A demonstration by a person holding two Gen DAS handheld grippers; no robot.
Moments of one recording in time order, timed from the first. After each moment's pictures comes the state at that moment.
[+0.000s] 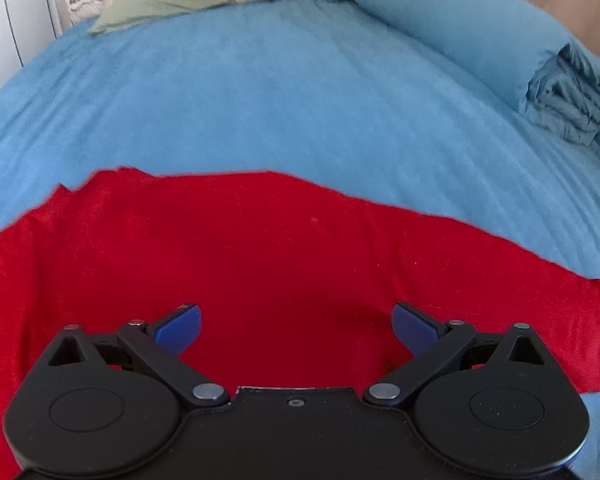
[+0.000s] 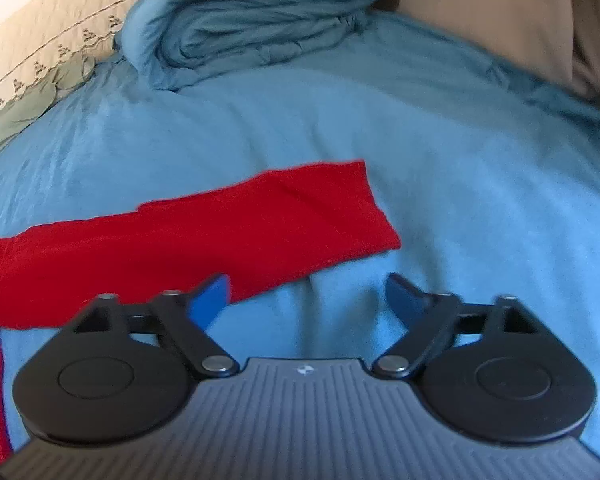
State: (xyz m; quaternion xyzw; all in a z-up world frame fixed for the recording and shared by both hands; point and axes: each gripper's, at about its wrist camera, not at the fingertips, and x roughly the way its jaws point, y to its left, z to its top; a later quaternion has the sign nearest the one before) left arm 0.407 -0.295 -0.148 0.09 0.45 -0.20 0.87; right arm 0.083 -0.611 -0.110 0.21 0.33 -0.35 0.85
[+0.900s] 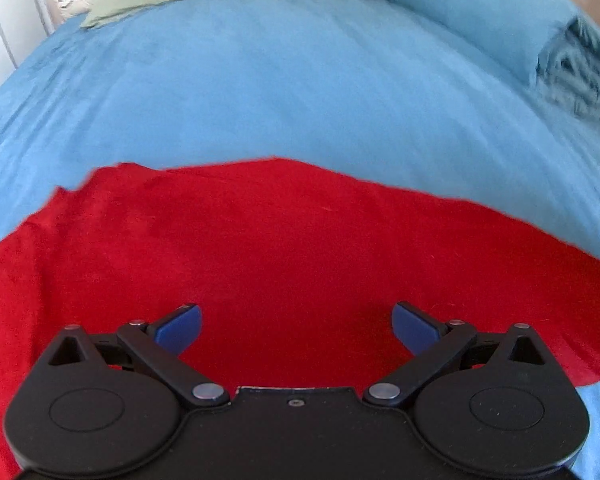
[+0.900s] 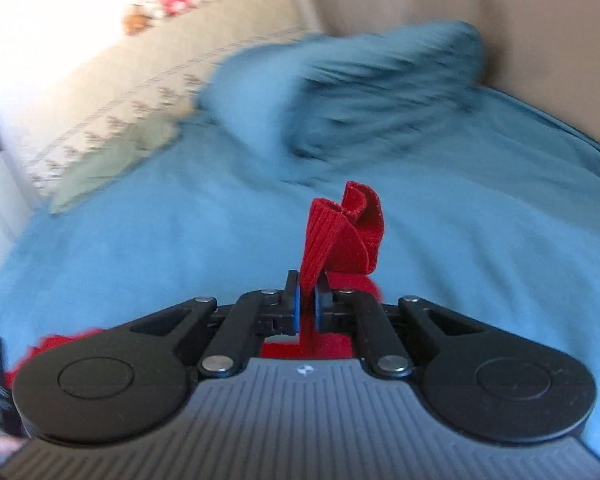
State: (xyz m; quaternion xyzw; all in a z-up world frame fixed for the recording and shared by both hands) left arm 0.421 -0.287 -0.141 0.12 0.47 -0.19 0.85; right arm 0.195 -0.546 -0.019 0.21 0.22 -0.25 0.92
